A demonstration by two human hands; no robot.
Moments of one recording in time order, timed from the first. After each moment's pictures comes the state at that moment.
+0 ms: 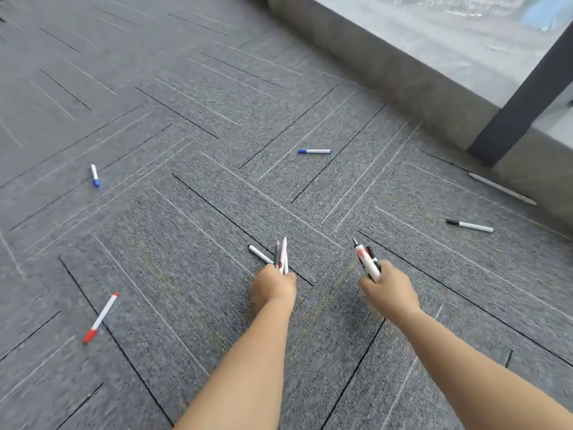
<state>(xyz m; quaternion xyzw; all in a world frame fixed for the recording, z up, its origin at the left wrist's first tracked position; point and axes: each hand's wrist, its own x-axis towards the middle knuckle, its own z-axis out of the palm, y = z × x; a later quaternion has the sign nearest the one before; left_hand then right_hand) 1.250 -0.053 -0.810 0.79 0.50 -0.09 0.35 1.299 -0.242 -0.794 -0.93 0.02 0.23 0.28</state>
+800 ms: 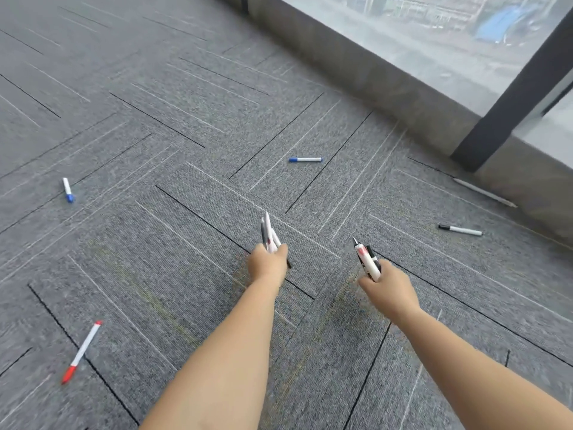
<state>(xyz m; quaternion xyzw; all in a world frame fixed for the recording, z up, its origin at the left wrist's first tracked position) 1.298 -0.016 -0.788 0.72 0.45 -0.03 0.52 1.311 -0.225 -0.784 -0.93 0.06 0.20 0.30</state>
